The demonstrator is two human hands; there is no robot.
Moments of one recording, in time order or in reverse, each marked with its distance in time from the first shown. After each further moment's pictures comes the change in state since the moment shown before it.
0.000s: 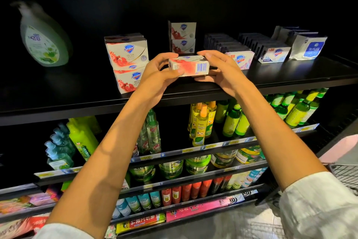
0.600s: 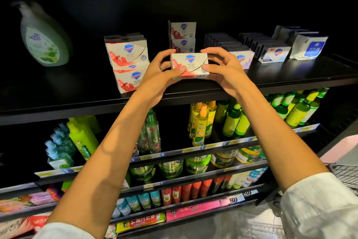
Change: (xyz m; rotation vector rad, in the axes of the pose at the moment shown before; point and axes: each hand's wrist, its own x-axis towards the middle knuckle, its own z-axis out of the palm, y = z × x) left_hand -0.001 0.002 0.006 0.049 0.009 -0.031; right_hand -0.005 0.000 -0.006 -0.051 -0.019 -0.116
